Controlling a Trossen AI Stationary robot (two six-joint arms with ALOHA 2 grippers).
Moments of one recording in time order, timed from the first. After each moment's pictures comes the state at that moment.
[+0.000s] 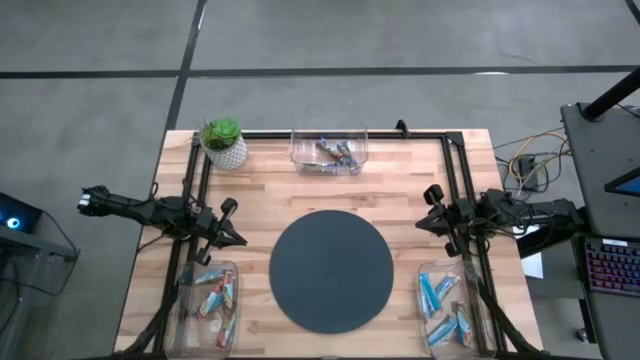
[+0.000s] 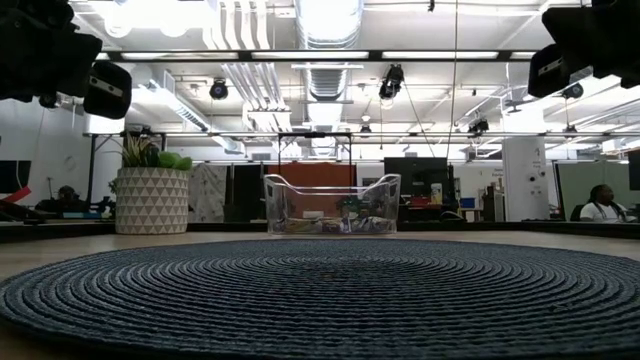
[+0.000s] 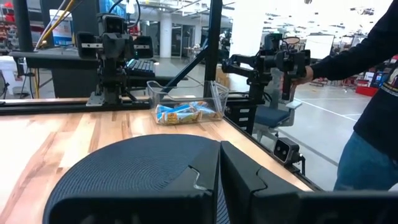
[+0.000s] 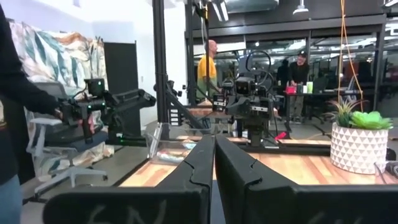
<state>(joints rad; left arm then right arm) -0.22 0.13 0.03 0.10 0.14 -0.08 0.08 0.00 0.01 0.21 -0.17 0.10</state>
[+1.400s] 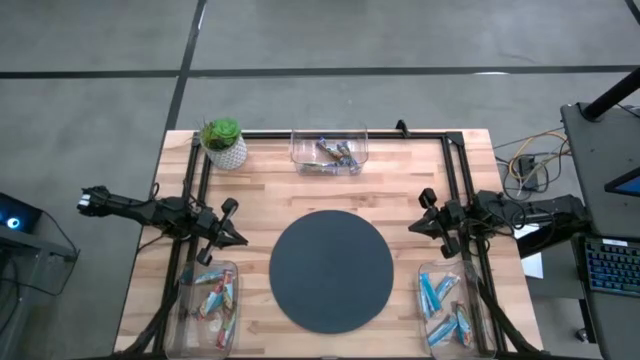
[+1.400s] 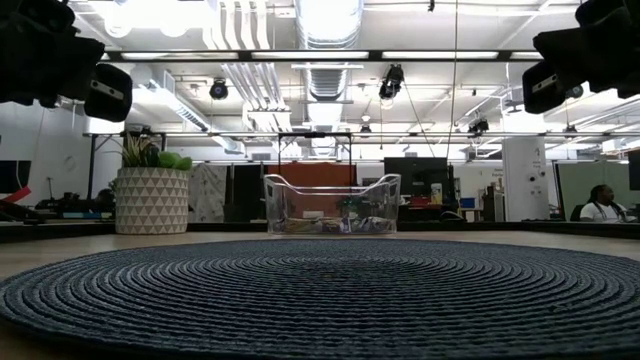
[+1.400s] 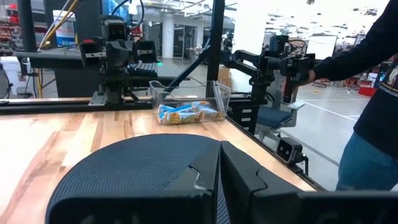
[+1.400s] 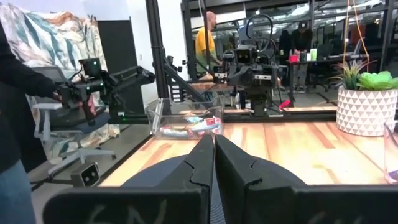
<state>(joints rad) -0.22 0.13 0.01 0.12 0.13 -0.08 0.08 0.11 0.01 0.21 -0.18 0.16</state>
